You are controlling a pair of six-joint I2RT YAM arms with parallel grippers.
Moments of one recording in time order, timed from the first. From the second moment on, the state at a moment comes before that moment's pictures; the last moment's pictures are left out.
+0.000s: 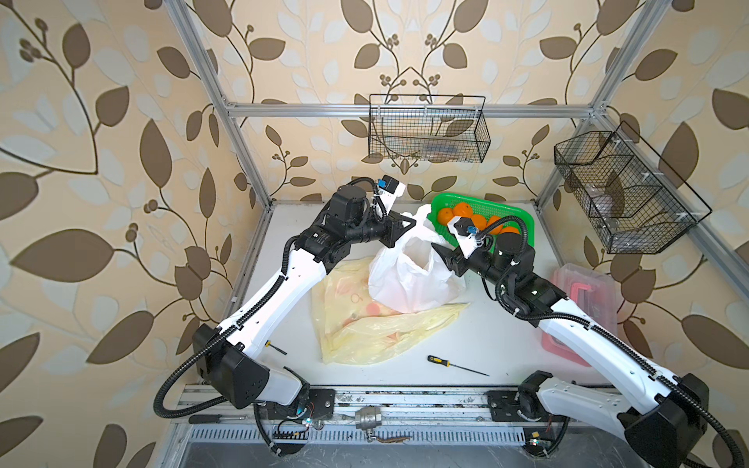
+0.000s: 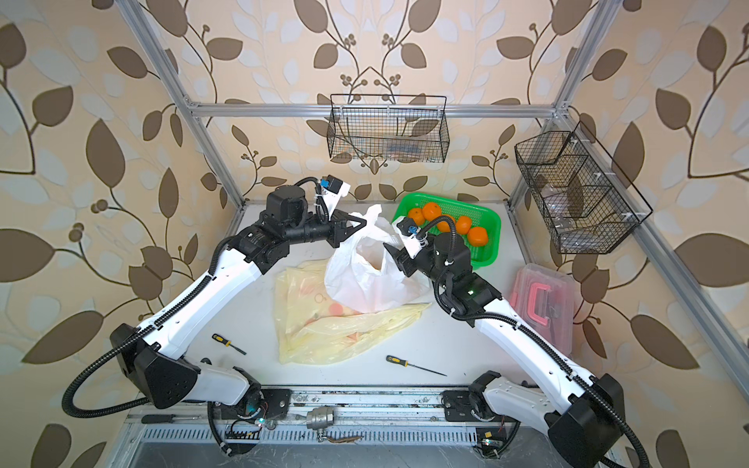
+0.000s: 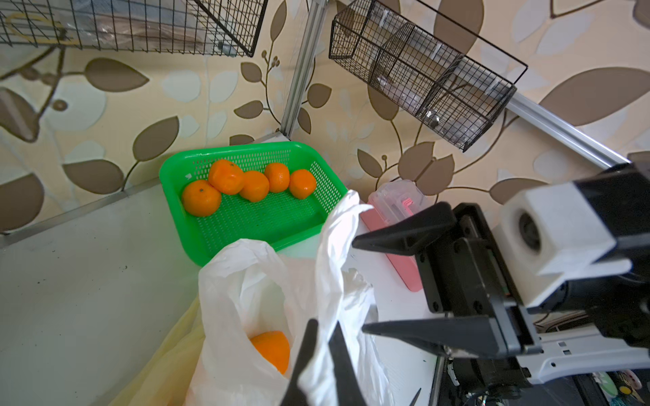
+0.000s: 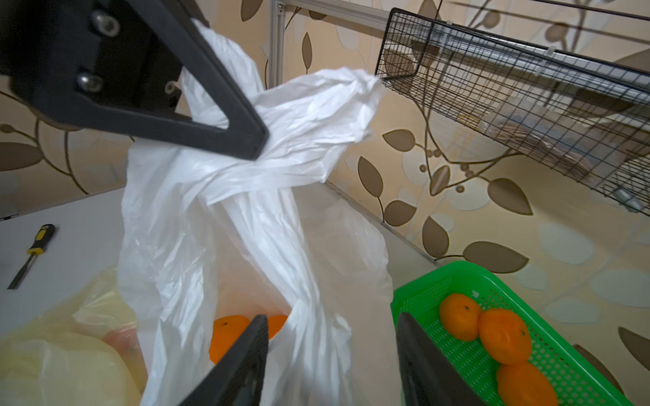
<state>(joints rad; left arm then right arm) -0.52 1.42 1.49 -0.38 0.53 -0.20 0.54 1.12 0.95 -0.01 -0.14 -0.21</state>
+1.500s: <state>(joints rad) -0.54 1.53 1.74 -0.64 0.54 -0.18 0.75 1.14 0.93 0.16 0.32 -0.04</state>
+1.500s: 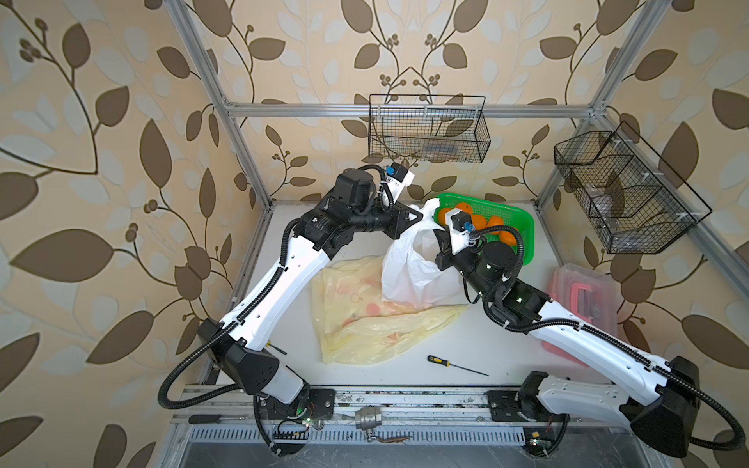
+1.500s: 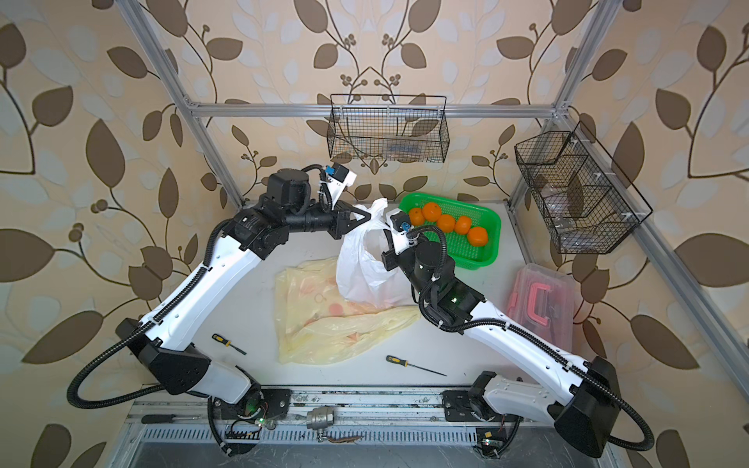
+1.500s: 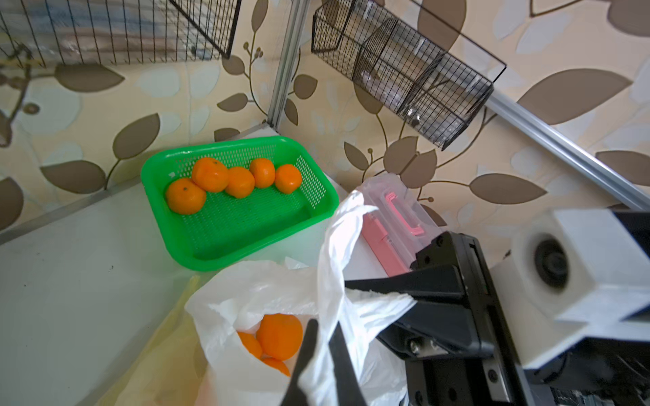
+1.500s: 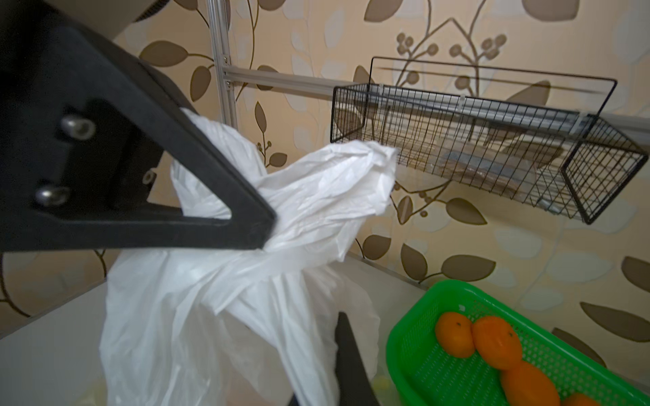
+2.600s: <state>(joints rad) -0.51 1.59 1.68 -0.63 0.52 -0.19 0.69 1.21 1.04 -0.04 0.12 -0.89</state>
